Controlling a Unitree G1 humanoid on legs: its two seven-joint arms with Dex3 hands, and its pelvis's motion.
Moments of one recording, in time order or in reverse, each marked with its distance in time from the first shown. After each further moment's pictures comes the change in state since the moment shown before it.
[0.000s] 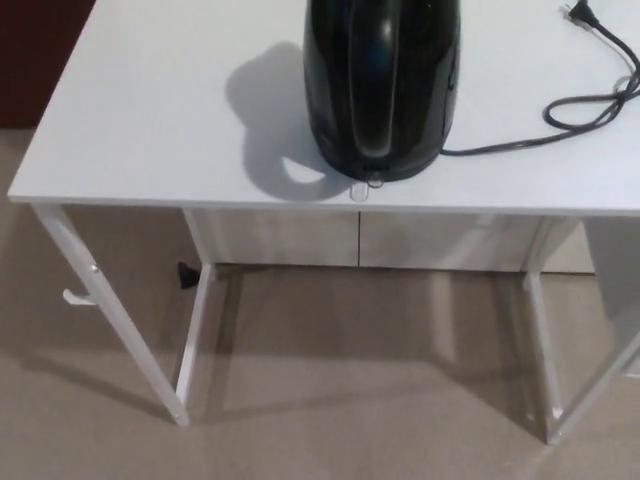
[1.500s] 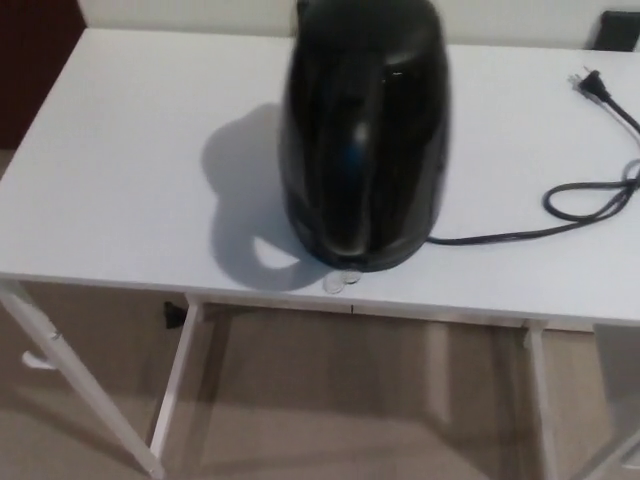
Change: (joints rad) left_arm -0.034 0.017 0.000 -0.016 0.006 -0.003 0.007; right_arm -0.036 -0.005 0.038 -0.015 -0.025 0.008 -0.013
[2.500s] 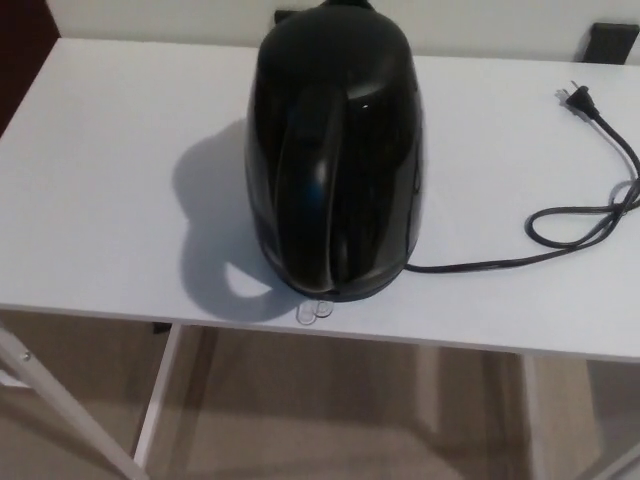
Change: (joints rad) left_arm -0.042 0.001 -0.015 0.000 0.004 0.003 -0.003; right_arm -0.045 -0.016 0.011 -0.004 -0.004 0.033 0.018
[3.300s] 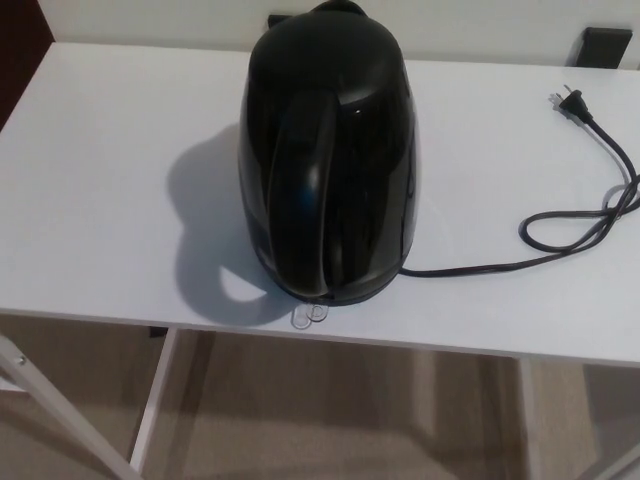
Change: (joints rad) left_arm 0.060 0.007 -0.044 -0.128 0.044 -0.024 0.044; right_arm -0.003 -0.001 0.008 -0.020 -0.002 0.002 0.016
